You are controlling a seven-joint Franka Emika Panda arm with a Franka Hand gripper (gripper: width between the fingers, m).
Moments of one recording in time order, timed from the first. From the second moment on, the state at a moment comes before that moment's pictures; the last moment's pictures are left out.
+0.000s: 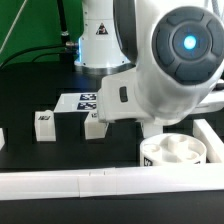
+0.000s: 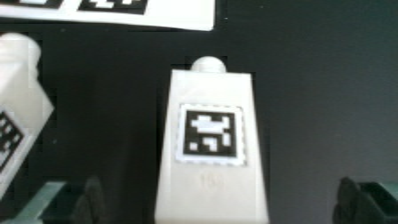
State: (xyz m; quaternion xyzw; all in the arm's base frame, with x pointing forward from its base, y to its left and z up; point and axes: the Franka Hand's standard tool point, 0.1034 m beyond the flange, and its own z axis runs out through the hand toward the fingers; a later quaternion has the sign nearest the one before) arm 0.512 0.068 0.027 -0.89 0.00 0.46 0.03
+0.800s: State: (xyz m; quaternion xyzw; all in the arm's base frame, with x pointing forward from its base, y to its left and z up) arm 0.509 0.068 0.008 -0.90 -0.01 0.44 0.03
